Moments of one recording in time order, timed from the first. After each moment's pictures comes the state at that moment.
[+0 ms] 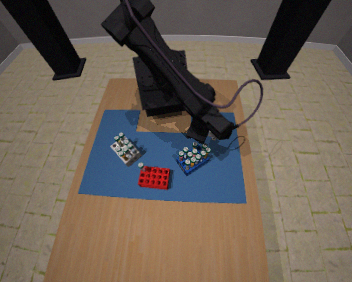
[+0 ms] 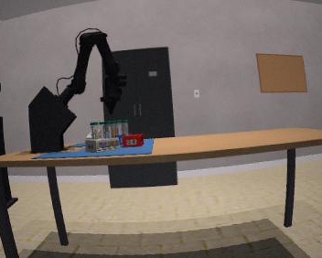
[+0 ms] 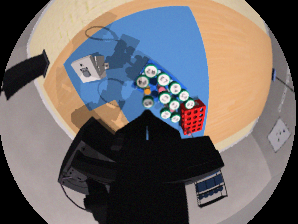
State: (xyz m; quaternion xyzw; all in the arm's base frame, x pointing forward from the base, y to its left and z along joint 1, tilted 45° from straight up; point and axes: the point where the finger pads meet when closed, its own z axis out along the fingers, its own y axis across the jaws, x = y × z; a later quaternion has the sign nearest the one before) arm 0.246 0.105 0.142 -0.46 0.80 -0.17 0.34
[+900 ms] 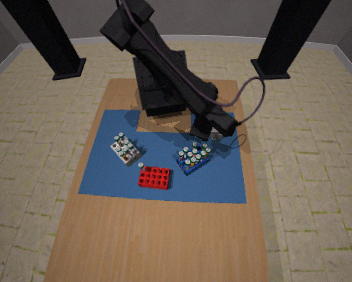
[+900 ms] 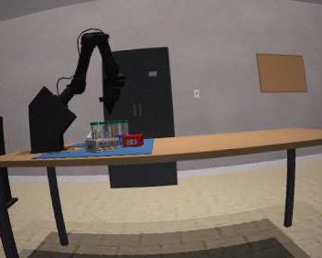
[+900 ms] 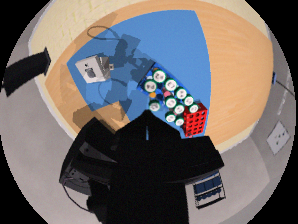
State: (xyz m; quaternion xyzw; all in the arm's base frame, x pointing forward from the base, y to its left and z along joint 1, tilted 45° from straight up) arm 0.241 0.118 0.138 -0.47 0.80 -0.17 0.34
